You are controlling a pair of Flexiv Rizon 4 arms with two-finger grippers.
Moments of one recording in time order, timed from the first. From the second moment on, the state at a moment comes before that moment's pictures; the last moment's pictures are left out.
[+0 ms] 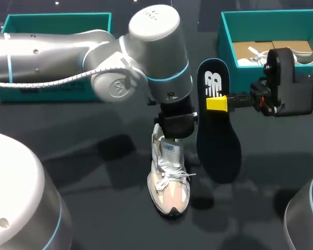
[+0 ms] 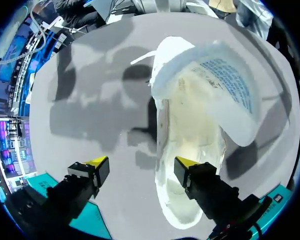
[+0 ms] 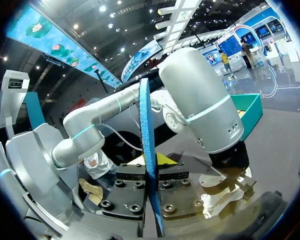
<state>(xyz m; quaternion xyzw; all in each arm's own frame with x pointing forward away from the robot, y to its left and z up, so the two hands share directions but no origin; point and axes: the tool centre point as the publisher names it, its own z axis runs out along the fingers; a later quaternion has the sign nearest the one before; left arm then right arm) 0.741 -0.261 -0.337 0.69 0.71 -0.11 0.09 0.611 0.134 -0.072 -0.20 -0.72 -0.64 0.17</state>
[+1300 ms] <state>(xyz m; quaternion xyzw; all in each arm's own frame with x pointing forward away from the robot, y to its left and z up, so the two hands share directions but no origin) 0.751 -0.256 -0.225 0.64 0.63 -0.29 0.33 0.611 0.134 -0.072 -0.20 -0.72 -0.64 0.17</state>
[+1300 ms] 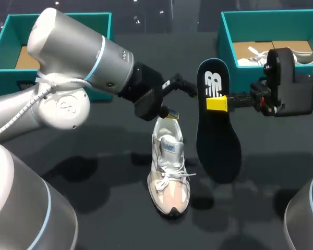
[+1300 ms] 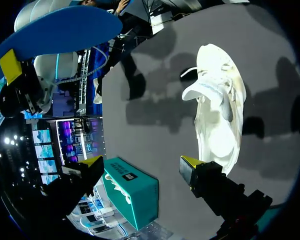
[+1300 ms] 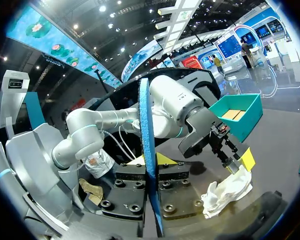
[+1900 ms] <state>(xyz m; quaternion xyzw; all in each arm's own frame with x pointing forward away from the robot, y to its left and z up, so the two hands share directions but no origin) 0.764 -0.248 -0.142 0.56 0.57 -0.40 0.46 0.611 0.134 -0.072 -0.20 -0.72 -0.64 0.17</state>
